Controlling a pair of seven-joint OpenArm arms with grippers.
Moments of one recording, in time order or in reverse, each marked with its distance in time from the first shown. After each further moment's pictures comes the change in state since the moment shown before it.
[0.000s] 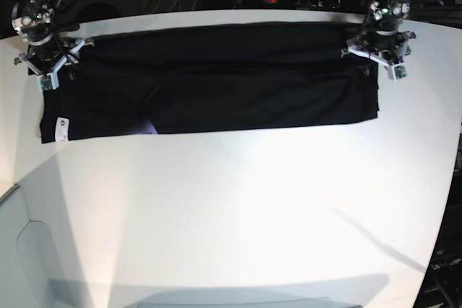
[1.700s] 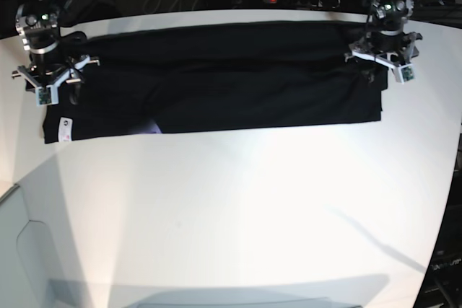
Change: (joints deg) left arm 1.5 2.7 -3.2 8.9 0.9 -0.2 2.8; right arm 2.7 -7.2 2.0 12.4 0.0 0.0 -0.7
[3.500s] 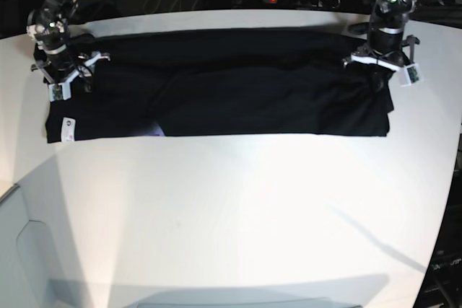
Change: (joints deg) left arm 2.9 1.4 0.3 9.1 -10.1 0.4 -0.6; right arm 2.4 1.4 -1.7 -15.1 0.5 0.0 1.3
